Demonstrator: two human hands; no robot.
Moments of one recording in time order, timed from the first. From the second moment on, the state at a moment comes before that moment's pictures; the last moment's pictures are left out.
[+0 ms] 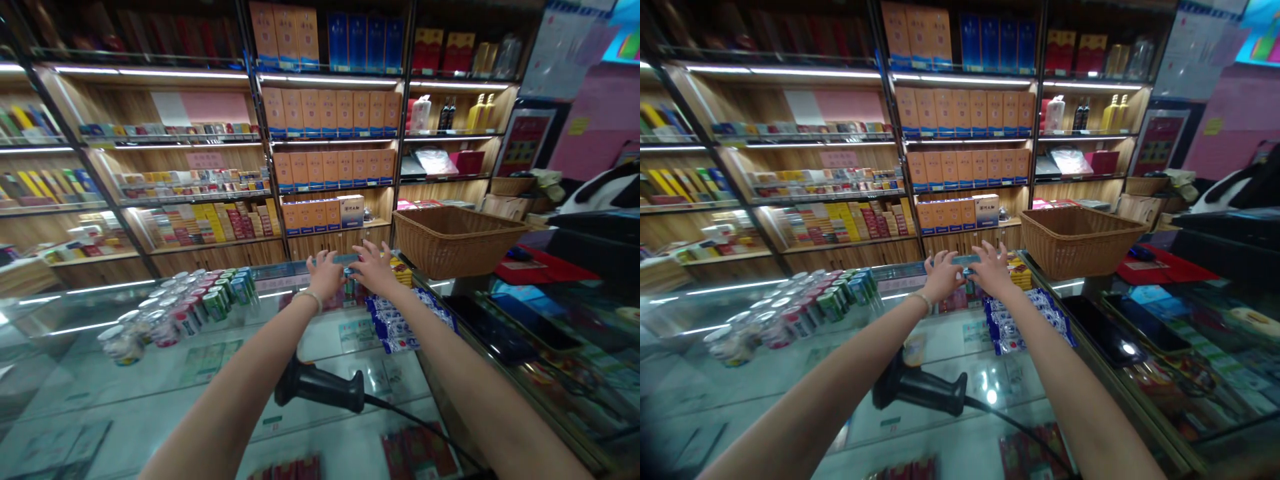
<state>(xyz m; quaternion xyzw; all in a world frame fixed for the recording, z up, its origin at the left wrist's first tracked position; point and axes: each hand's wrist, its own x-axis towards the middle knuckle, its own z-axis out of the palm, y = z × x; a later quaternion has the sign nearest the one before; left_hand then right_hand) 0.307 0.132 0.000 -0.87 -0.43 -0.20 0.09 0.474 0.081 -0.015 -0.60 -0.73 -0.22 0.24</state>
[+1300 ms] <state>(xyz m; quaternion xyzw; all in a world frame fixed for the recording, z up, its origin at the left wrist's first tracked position) 0.338 0.185 -0.008 -0.87 -0.44 -0.17 0.12 0.500 0.083 -0.015 -0.65 -0.70 -0.22 0.18</state>
